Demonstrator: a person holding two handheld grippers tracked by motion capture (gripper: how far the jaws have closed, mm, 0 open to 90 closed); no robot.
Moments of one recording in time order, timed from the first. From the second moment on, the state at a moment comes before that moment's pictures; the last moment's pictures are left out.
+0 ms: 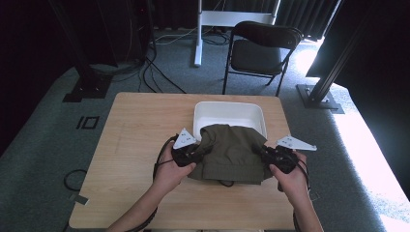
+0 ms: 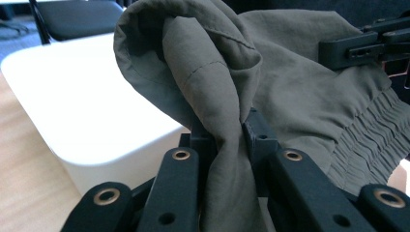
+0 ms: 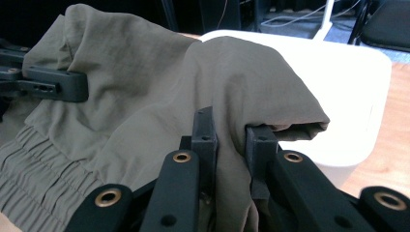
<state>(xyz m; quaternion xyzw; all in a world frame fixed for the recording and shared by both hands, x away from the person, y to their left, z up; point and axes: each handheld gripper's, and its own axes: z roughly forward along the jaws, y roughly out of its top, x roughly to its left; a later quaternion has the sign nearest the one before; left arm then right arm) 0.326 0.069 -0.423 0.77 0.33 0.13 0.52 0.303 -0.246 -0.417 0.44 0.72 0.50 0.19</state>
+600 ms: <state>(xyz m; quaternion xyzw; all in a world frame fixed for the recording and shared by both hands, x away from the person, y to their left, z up) 0.365 0.065 -0.390 0.75 0.35 0.14 0.54 0.347 -0.246 -0.379 0.44 0.71 0.51 0.21</state>
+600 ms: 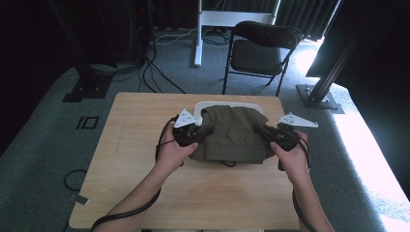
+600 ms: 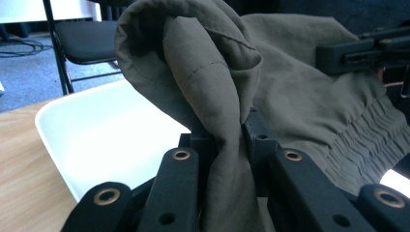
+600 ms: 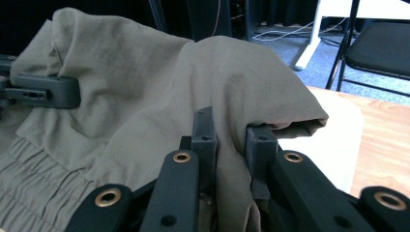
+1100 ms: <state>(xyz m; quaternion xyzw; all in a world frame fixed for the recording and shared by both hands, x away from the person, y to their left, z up) 0.402 0.056 -0.382 0.75 0.36 0.15 0.54 0.393 -0.247 -0.369 0.47 0.70 0.49 0.22</state>
